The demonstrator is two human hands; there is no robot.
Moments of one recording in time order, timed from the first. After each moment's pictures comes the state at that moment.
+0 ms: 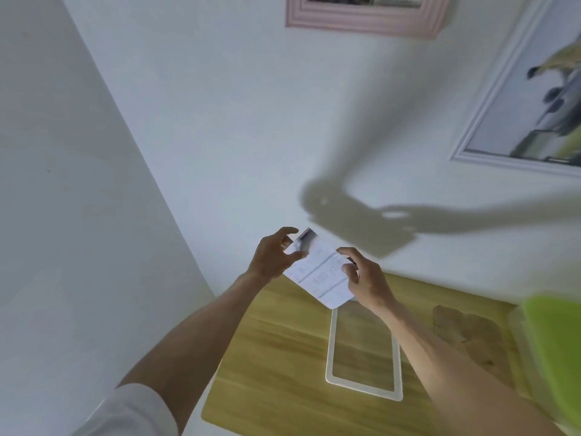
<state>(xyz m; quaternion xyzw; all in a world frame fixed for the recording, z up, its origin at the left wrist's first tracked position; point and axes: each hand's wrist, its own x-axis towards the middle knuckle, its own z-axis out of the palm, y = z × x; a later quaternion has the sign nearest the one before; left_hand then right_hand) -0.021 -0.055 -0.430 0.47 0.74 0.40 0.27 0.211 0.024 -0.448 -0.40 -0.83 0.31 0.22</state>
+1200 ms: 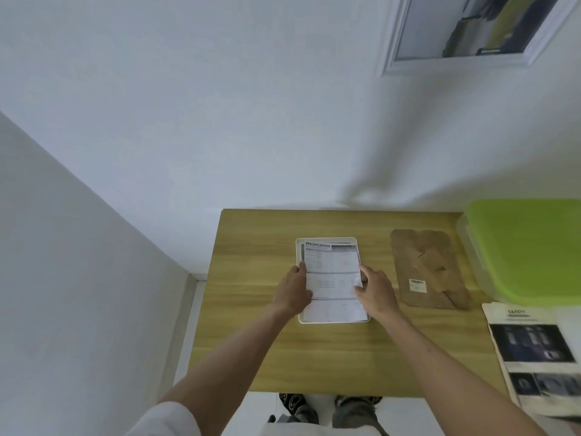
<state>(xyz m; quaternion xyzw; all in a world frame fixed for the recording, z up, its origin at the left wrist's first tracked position) 0.141 -0.100 -0.530 0.57 0.74 0.09 0.36 0.342 -0.054 -0.546 -0.65 -0.67 0.35 0.07</state>
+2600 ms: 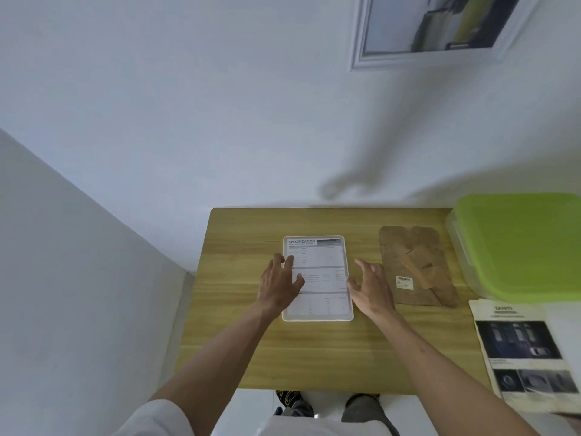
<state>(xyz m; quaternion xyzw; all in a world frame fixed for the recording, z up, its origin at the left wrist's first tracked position) 0.144 -0.097 -0.541 0.60 0.76 0.09 0.21 0.363 -0.050 -0.545 -0.66 -0.67 0.32 0.08</state>
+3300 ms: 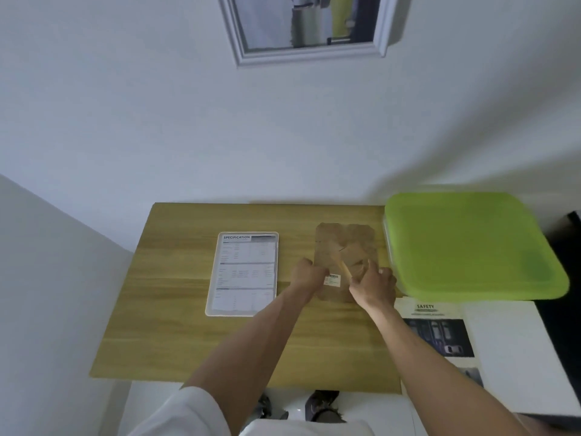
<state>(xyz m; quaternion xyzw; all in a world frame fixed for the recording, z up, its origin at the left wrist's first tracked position) 0.375 -0.011 -0.526 0.26 0.77 0.23 0.53 0.529 0.003 -0.536 -0.75 -0.60 0.30 -0.01</state>
